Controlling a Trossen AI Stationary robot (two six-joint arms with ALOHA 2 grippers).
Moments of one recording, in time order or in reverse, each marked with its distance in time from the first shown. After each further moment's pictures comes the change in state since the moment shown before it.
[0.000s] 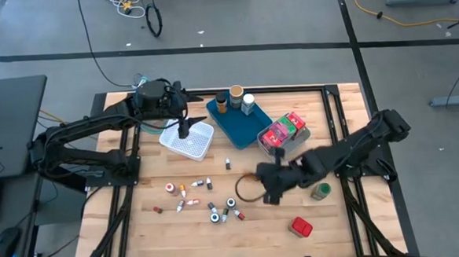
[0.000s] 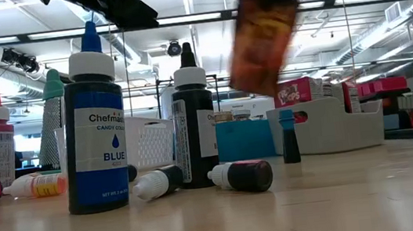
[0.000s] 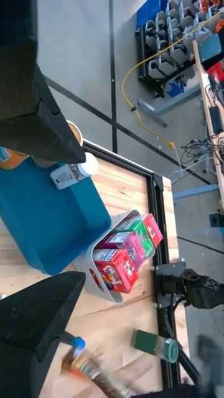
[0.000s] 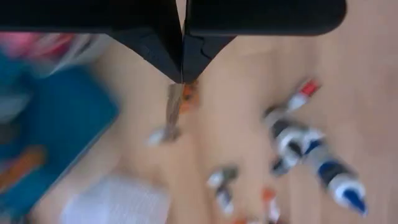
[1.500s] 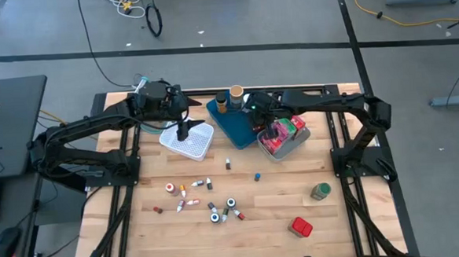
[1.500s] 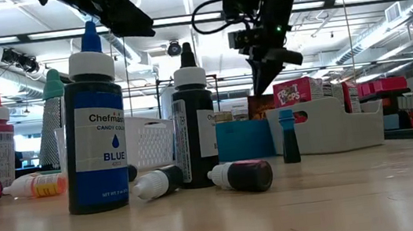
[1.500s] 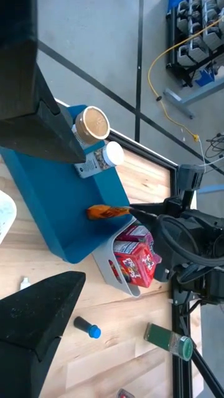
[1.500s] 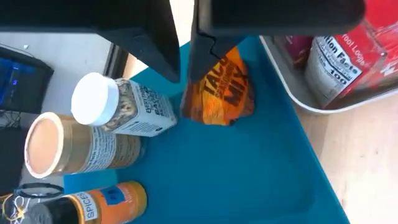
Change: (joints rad) left arm 0.000 0.000 0.000 -0.090 0.000 -0.060; right arm -0.712 0.108 -0.027 0.031 -0.199 -1.048
